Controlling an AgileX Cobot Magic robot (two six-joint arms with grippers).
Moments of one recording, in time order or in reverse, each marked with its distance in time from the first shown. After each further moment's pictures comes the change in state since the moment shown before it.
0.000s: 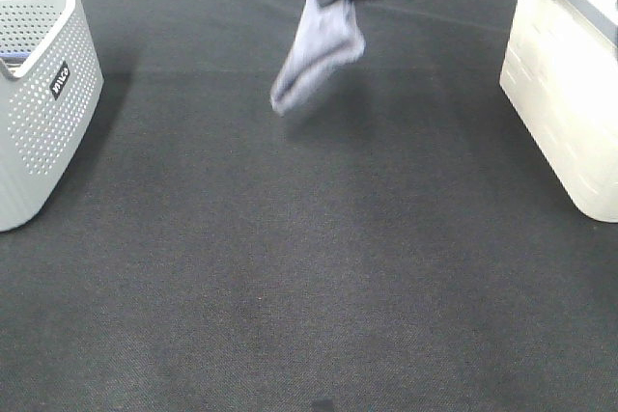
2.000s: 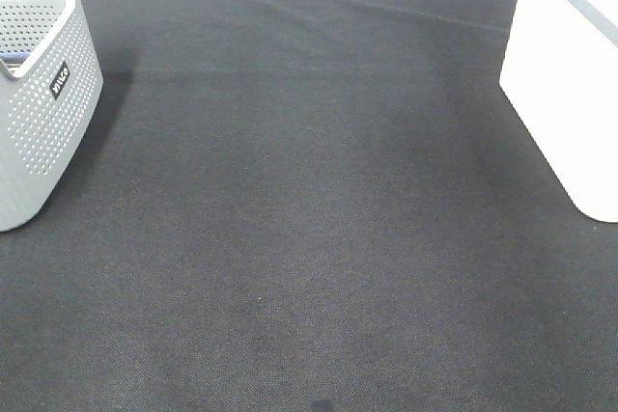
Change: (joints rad) left arm 0.000 0.000 0.000 0.000 0.000 0.000; right arm -0.558 -0.313 0.364 -0.426 -0.001 0.172
